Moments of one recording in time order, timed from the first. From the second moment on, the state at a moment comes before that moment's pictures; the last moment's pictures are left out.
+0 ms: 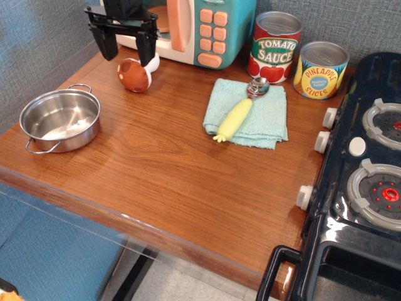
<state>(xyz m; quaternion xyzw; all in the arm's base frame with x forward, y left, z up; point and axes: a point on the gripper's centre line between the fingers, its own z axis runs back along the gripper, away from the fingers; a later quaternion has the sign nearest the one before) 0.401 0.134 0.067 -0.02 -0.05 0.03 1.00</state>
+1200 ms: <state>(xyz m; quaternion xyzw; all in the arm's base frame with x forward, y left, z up) 0.399 0.131 0.024 -0.01 -0.03 0.06 1.00</state>
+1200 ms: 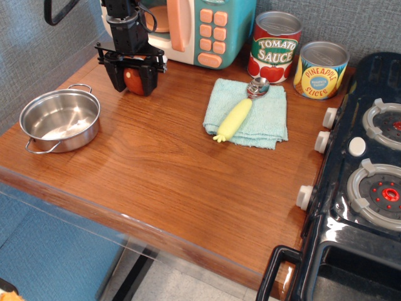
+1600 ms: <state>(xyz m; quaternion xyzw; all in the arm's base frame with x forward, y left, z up) 0.362 0.137 0.095 -0.01 -0.09 0.07 0.99</state>
